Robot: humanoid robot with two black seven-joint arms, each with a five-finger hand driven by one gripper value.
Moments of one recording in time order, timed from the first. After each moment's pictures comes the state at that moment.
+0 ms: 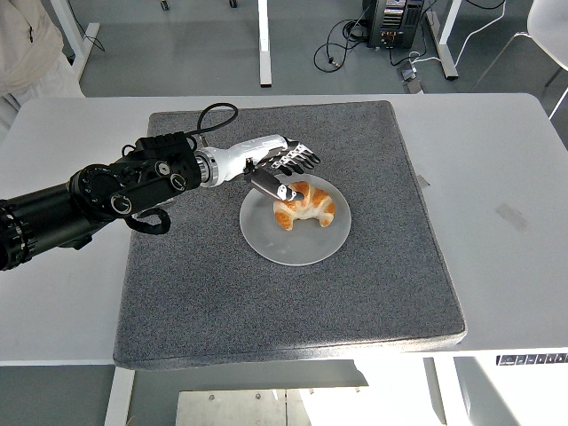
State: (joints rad) left arm -1.23 0.09 0.13 -0.68 0.52 -0.13 -0.26; right arm -0.04 0.00 -0.11 0.12 -0.08 0.00 0.36
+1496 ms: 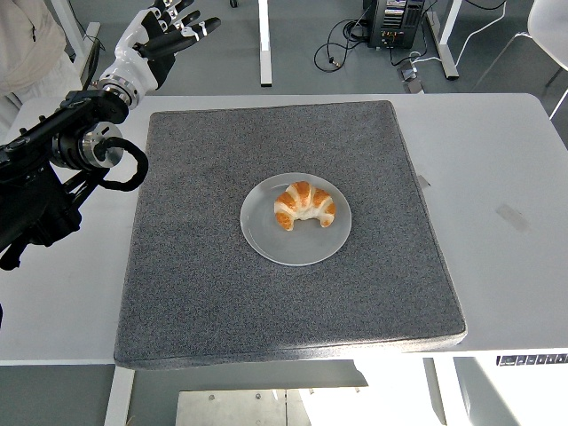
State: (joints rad) left arm -1.06 0.21 -0.60 -0.65 0.14 0.01 -0.27; right arm -0.04 0.00 -0.11 0.12 -0.08 0.00 0.36
